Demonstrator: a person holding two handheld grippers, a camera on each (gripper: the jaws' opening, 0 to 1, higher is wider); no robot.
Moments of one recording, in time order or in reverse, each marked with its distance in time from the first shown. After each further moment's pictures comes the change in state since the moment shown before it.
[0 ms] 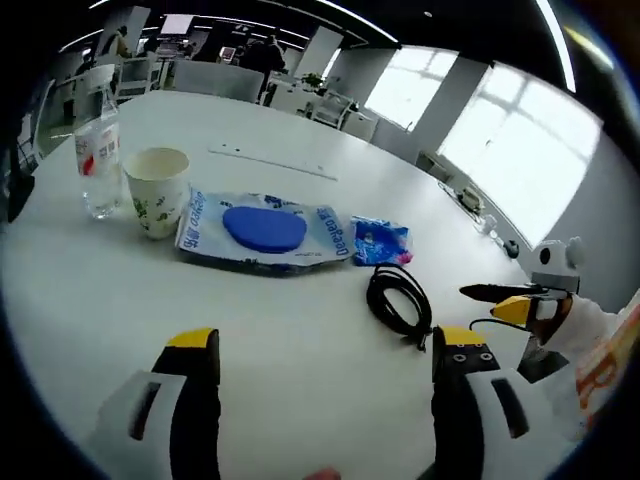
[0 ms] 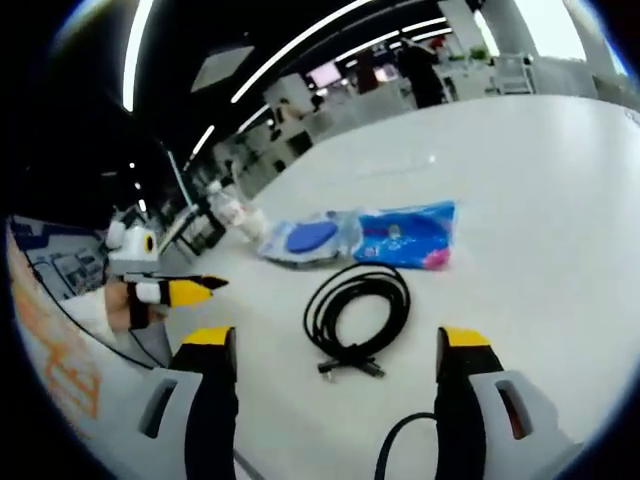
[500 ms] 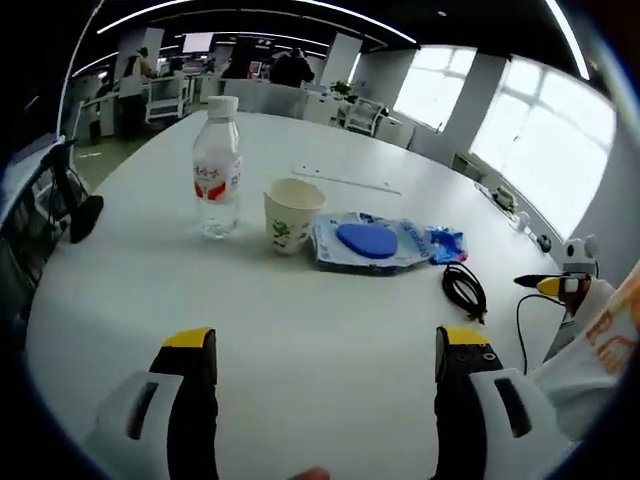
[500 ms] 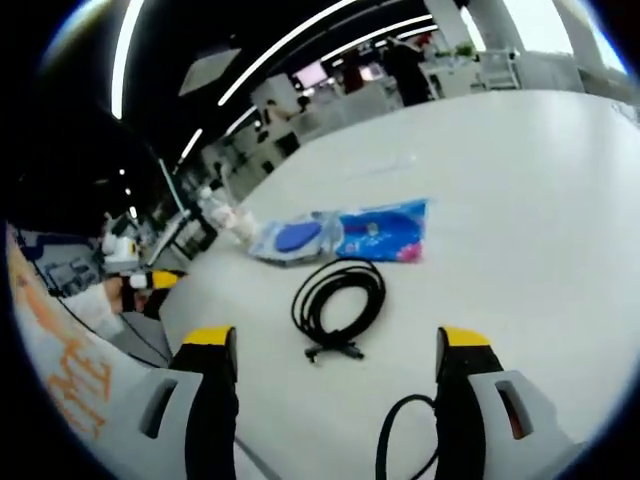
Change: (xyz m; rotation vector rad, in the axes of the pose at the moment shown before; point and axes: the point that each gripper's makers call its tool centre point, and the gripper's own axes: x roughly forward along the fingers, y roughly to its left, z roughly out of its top) left arm -0.080 0.097 0.019 0.072 0.000 0.154; right arm -0.029 -0.014 -0.005 0.036 0.012 -0.033
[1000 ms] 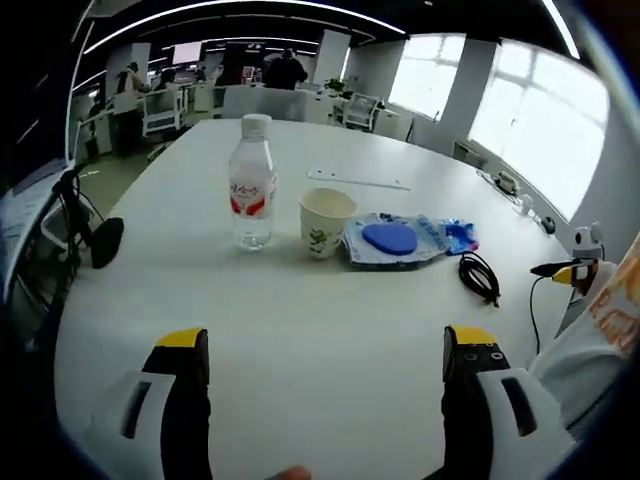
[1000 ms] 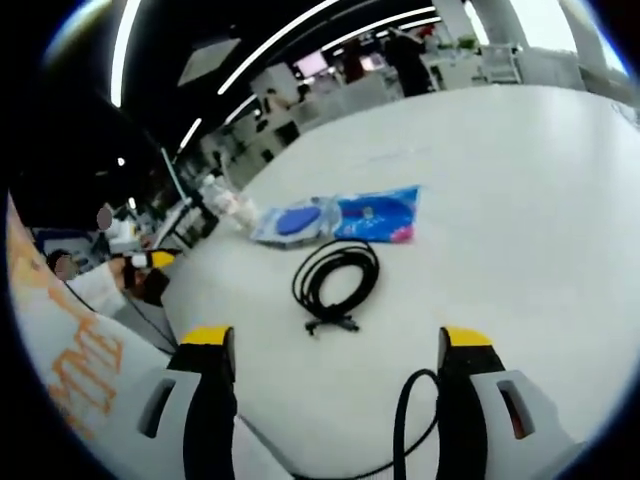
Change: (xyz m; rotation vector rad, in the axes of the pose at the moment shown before) left arm -0.016 0.021 0.012 0.056 0.012 0.009; right arm -0.020 -0.001 -0.015 0.013 0.048 -0.014
